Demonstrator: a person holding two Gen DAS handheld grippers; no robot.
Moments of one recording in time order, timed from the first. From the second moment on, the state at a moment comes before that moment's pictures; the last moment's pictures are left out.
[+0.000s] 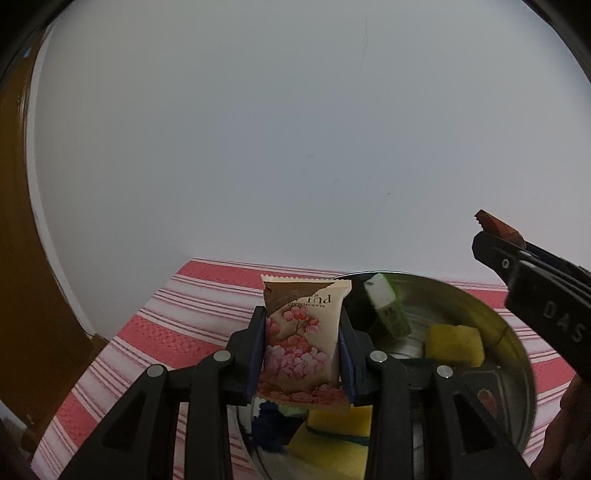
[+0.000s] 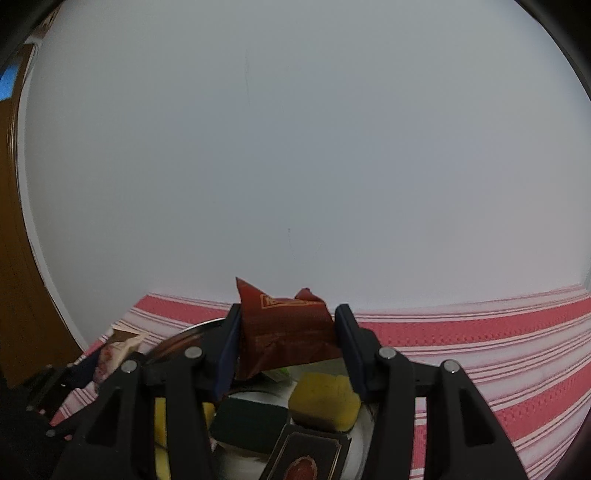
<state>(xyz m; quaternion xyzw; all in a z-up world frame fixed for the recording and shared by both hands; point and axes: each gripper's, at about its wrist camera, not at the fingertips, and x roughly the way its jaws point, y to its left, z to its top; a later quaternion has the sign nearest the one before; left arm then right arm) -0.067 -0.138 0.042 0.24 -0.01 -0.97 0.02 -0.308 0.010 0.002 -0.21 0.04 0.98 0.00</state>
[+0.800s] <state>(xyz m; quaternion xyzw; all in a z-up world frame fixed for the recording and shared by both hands) -0.079 -0.120 0.018 0.27 -0.05 -0.96 0.02 -0.269 0.021 -0.005 -0.21 0.09 0.97 0.02</state>
